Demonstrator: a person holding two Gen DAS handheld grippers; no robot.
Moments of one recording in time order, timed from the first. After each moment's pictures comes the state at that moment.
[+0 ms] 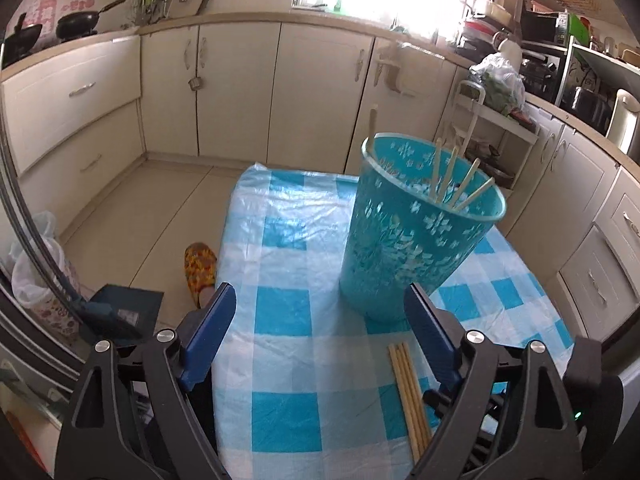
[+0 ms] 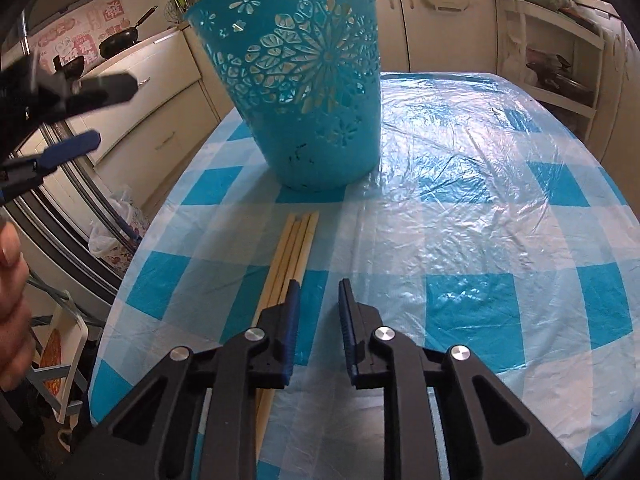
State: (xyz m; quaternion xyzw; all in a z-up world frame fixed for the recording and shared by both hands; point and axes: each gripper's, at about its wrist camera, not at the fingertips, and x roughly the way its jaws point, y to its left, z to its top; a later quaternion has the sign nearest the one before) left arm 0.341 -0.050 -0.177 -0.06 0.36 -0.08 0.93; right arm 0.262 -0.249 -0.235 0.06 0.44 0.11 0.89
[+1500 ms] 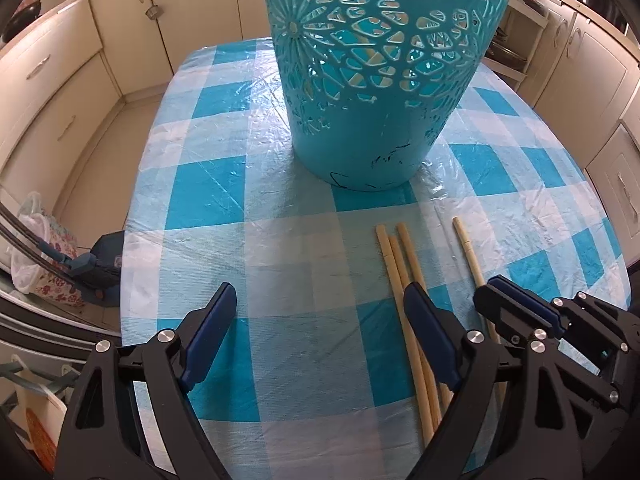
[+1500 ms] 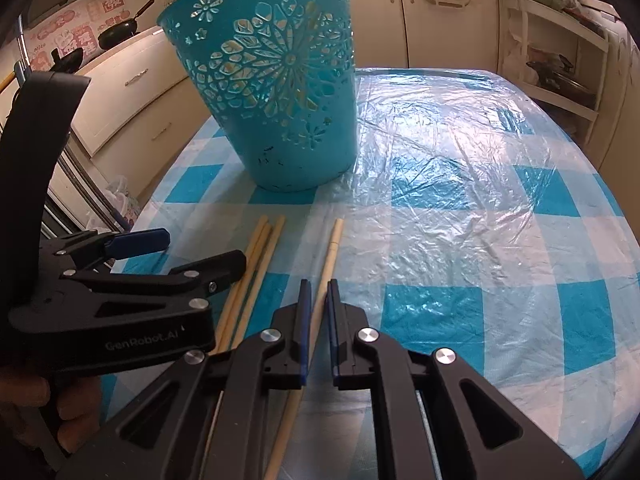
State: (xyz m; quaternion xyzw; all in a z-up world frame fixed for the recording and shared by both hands) left arm 0.361 -0.128 -0.265 0.03 0.51 -0.09 0.85; right arm 0.274 -0.272 -0.232 0.05 0.45 0.11 0.88
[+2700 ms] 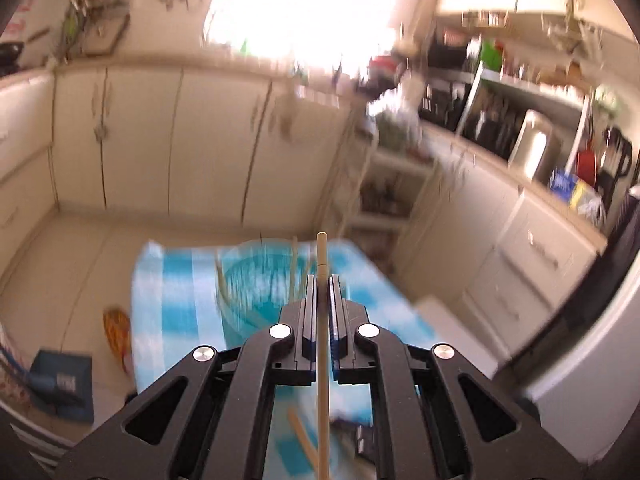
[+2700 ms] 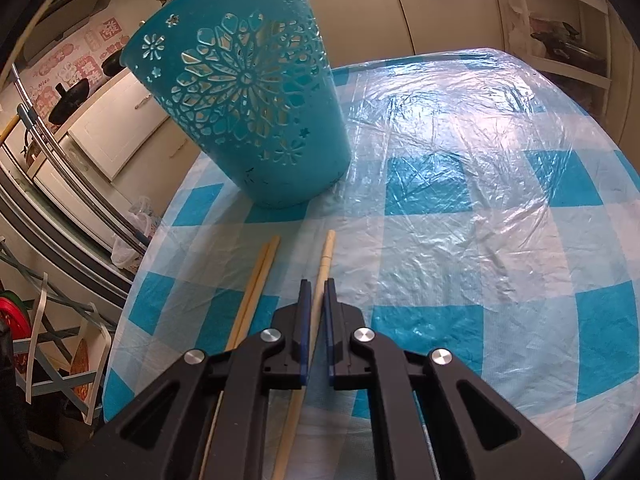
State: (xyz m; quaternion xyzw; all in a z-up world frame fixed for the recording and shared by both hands) left arm 0.357 -0.085 -0.051 -0.10 0.25 -0.25 0.93; right arm 0.288 -0.297 -0.238 0.12 0.45 0.15 0.87
